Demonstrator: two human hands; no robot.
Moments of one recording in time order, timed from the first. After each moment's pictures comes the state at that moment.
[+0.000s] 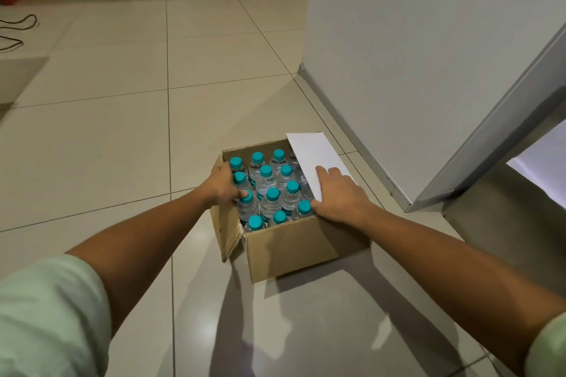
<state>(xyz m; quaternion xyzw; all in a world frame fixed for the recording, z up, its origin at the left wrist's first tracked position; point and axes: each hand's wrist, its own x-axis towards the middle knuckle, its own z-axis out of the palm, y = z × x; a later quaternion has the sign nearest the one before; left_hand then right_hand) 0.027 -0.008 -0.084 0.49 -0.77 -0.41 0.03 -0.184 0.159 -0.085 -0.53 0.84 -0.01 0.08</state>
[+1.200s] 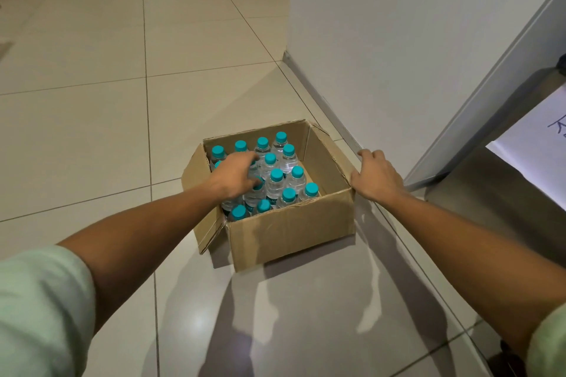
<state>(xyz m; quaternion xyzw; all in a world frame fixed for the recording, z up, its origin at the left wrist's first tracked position) -0.016 0.022 -0.091 0.35 -0.91 -0.20 0.05 -0.268 0.205 -0.088 -0.39 0.91 -0.08 0.05</state>
